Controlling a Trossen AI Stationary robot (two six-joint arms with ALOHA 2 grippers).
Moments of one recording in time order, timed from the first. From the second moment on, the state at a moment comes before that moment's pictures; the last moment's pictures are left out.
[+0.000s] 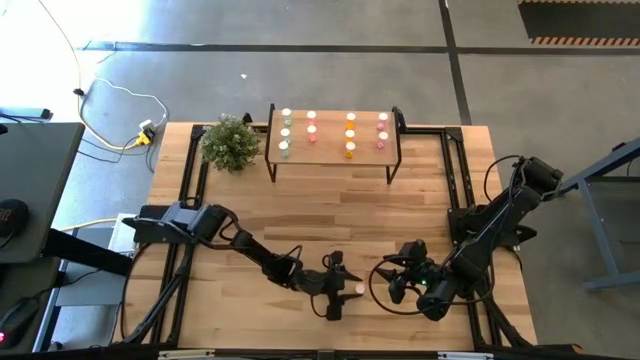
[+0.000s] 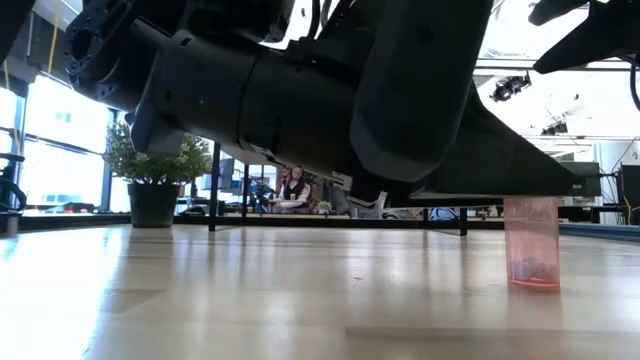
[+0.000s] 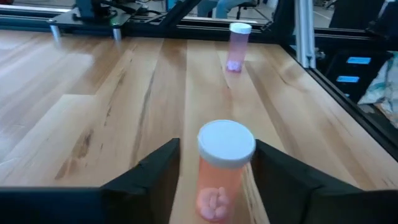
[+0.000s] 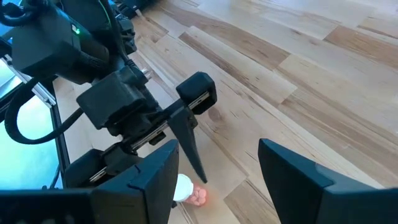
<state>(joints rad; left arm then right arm) -0.32 2.32 1.22 0.81 -0.37 -0.16 0.84 1.43 0.93 -0.54 0.86 1.41</state>
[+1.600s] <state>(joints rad) -0.21 1.88 0.92 0.77 -0.35 -0.10 0.84 1.43 0.93 -0.53 0.86 1.39</state>
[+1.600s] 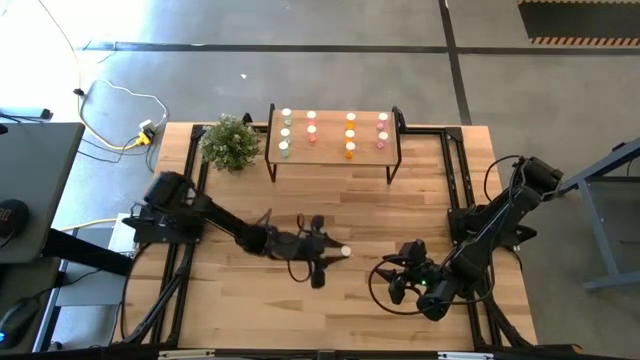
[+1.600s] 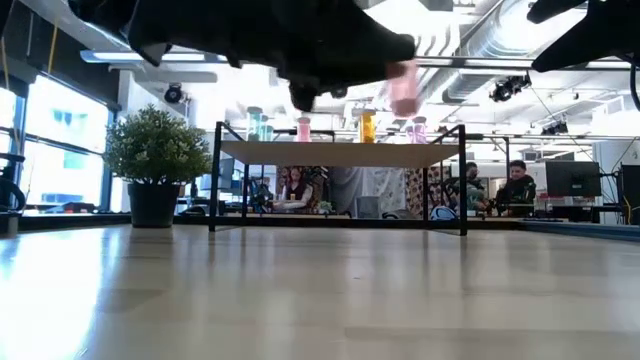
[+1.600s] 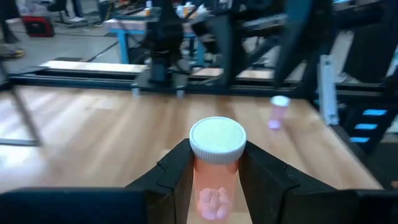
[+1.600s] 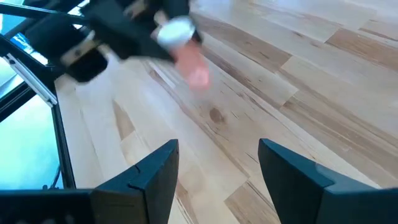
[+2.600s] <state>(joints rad) 0.12 1.46 0.69 0.66 -0.77 -0.01 0.70 1.43 0.93 -0.51 0.86 1.23</state>
